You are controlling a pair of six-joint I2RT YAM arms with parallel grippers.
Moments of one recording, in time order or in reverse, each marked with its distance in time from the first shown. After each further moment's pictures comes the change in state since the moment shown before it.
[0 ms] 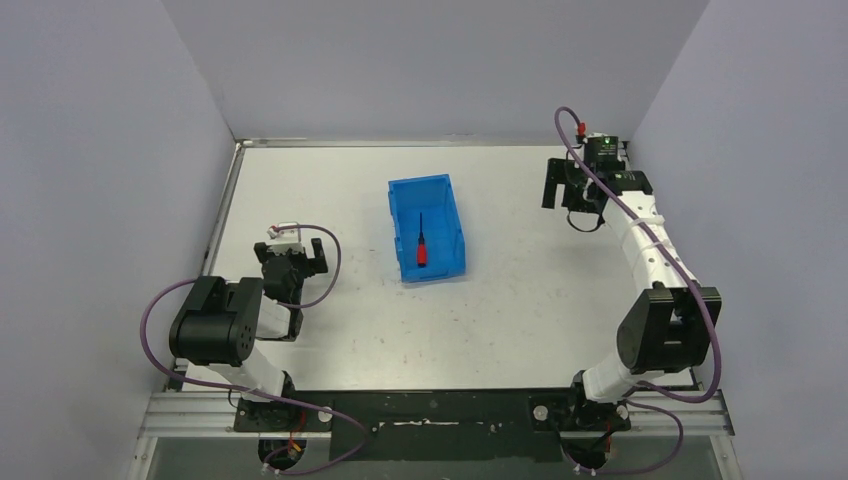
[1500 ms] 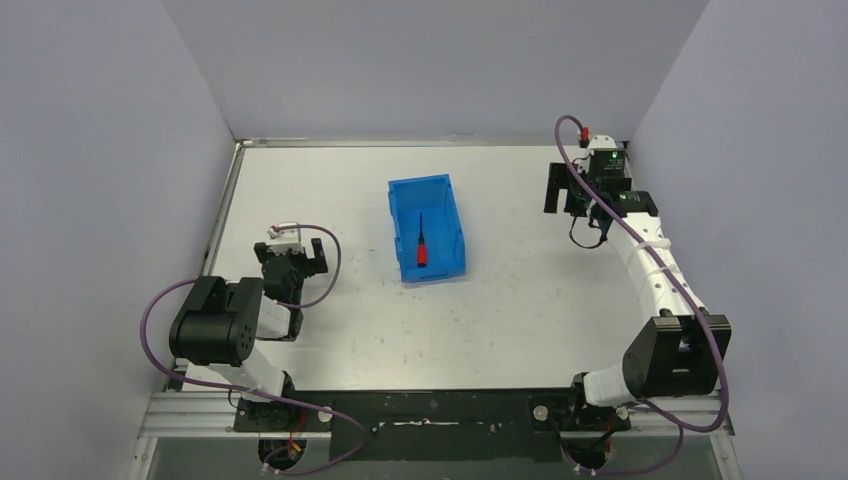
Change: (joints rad) left arm 0.000 0.000 0.000 0.000 0.000 0.000; right arm -0.007 -0.127 -0.138 0.125 -0.013 -0.045
